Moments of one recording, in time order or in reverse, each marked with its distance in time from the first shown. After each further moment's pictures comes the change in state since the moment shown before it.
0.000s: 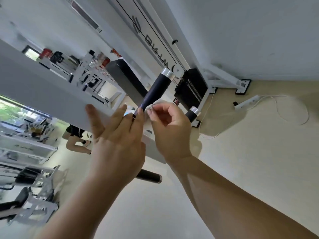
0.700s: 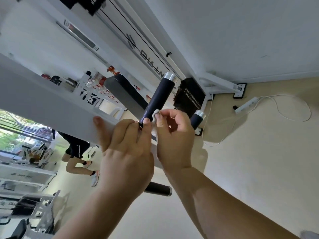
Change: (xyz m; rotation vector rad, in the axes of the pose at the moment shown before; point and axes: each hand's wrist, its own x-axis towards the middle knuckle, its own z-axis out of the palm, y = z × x) left_hand -0.007 -0.015 0.029 -0.082 0.150 0.062; right_hand -0.009 0.020 0.033 0.090 0.255 -0.024
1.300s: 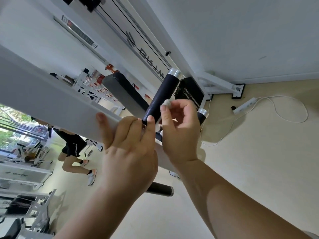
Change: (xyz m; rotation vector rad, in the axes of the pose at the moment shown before) left_hand 0.006 0.000 0.006 -0.030 0.044 0.008; right_hand 0.019 0.001 -0.003 0.002 -0.017 -0.143
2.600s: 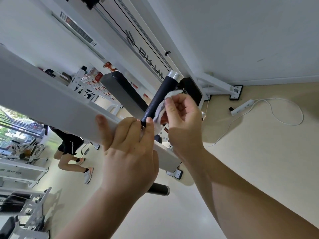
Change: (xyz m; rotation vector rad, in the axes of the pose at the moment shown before) left_hand 0.001 0.005 0.002 0.070 0.087 -0.035; right_hand 0.023 -0.005 -0.009 0.075 -0.150 0.104
